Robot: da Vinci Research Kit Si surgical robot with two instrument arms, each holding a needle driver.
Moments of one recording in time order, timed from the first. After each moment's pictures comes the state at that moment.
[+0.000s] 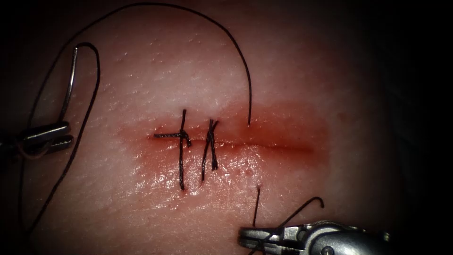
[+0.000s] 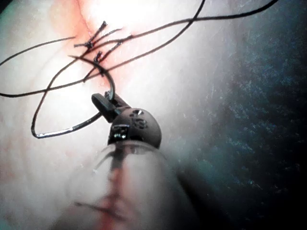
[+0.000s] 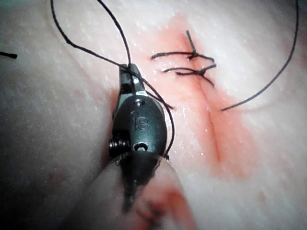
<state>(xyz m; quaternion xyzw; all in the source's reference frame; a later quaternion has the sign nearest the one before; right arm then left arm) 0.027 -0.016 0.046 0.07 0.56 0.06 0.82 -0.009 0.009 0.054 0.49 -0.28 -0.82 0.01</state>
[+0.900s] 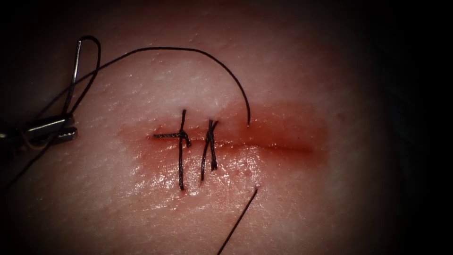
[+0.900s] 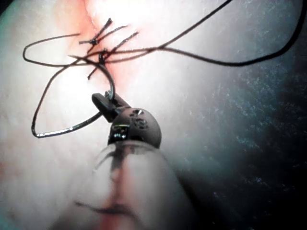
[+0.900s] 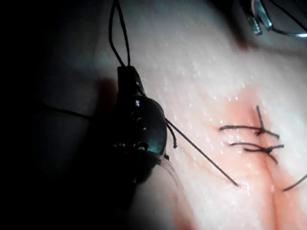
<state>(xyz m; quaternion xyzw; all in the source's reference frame) 0.036 -0.025 0.041 0.12 0.55 -0.02 0.82 -0.009 0.010 0.055 0.49 -0.28 -0.82 0.00</state>
